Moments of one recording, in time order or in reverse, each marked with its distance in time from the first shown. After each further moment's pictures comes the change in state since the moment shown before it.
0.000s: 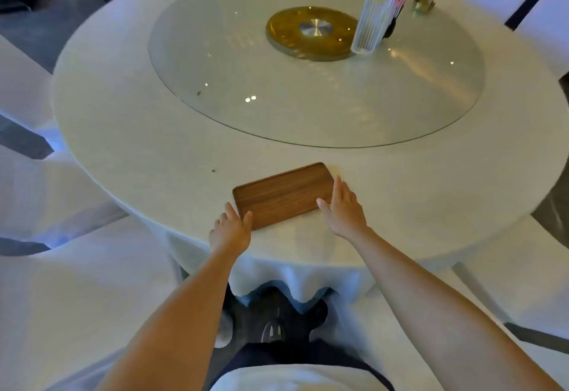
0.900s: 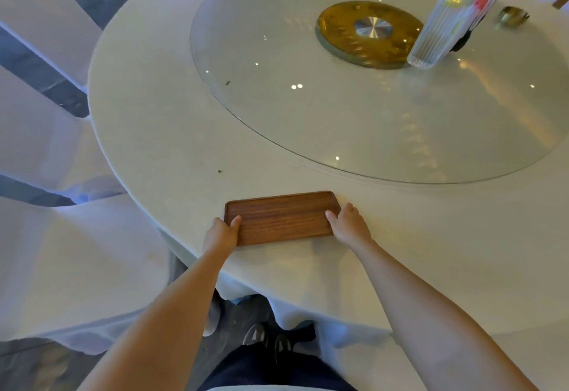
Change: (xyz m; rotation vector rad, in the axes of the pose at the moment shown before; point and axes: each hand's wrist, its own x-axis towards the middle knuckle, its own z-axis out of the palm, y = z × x) left_hand 0.049 0.014 0.018 -0.391 0.055 -0.378; right_hand 0.097 0.015 -0.009 0.048 -0.188 0.085
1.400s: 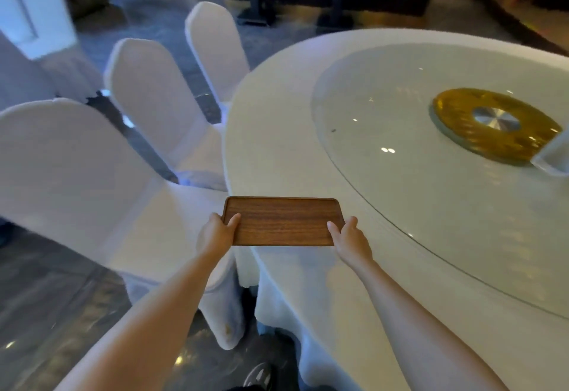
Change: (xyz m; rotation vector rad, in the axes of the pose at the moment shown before) left_hand -0.036 -0.068 -0.115 -0.261 0.459 -0.107; right_hand -0.034 -0.132 0.020 -0.014 -0.084 -0.449
